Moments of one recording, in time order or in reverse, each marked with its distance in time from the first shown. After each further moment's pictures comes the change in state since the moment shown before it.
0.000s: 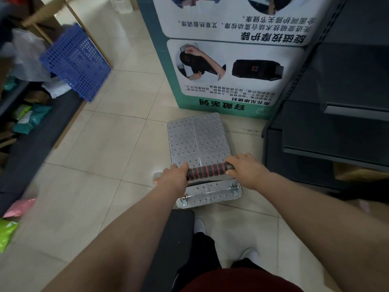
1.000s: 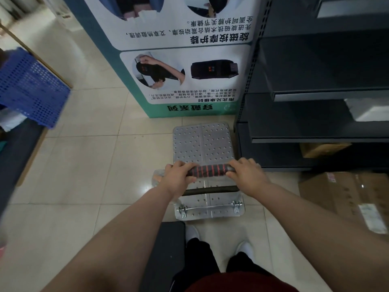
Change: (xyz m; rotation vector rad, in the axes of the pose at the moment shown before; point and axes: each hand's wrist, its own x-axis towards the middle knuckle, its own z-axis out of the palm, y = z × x) left_hand 0.022 0.076 -0.002 -0.141 -0.002 0.398; right_hand -0.060 0.060 0.020 0.202 0.208 0.264
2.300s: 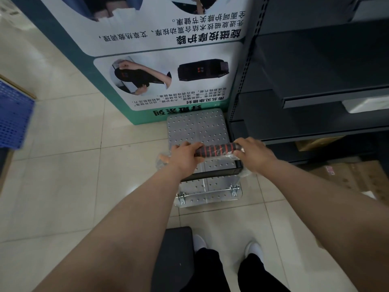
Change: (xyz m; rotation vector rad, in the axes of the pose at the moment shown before) left_hand 0.133 -0.017 -0.072 0.023 -0.008 0.119; right_hand 0.111 -0.018 -0.049 0.076 0.029 0.216
